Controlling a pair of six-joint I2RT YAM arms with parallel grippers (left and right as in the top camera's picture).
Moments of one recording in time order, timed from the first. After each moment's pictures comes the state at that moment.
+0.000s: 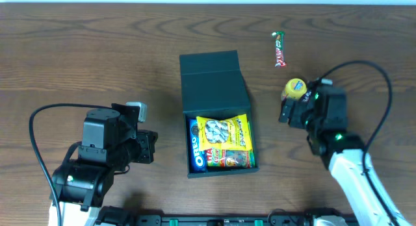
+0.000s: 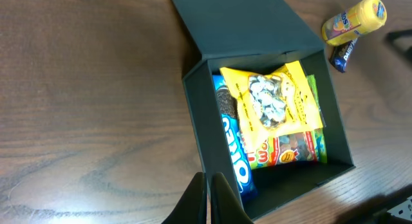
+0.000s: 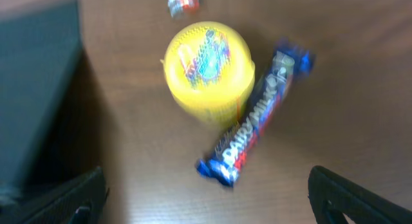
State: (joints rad) left arm -0.19 0.82 0.82 -0.91 0.36 -0.25; right arm 0.05 1.20 0.62 -0.27 0.01 0.25
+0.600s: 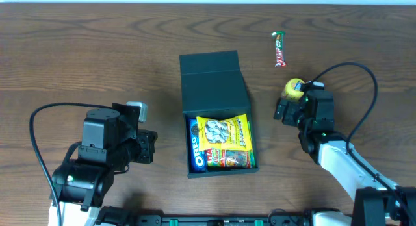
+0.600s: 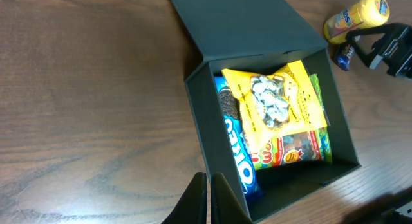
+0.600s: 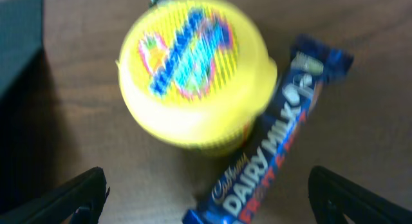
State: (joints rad) left arm -0.18 0.82 0.82 -0.91 0.35 -0.22; right arm 0.05 1.42 0.53 0.11 0.03 0.26
